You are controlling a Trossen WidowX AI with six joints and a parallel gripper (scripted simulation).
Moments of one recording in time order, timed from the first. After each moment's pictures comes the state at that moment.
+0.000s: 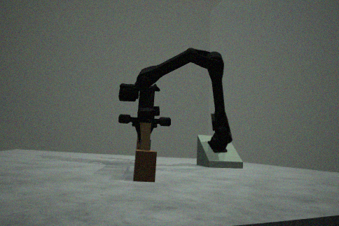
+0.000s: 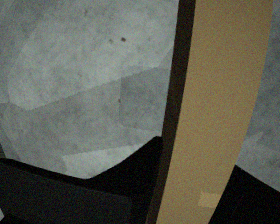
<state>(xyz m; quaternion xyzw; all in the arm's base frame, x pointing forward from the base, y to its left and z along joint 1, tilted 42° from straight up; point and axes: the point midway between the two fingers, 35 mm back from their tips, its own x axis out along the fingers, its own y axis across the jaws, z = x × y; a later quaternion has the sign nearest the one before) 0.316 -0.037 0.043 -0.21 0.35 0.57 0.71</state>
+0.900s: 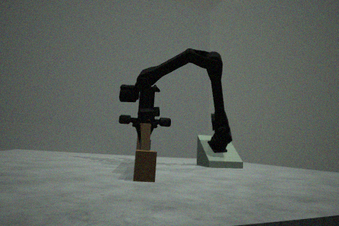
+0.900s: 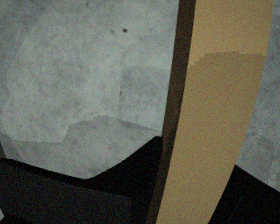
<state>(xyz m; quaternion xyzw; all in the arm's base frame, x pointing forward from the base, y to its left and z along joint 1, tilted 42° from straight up) 0.313 -0.042 0.038 -0.21 0.35 0.57 0.71</state>
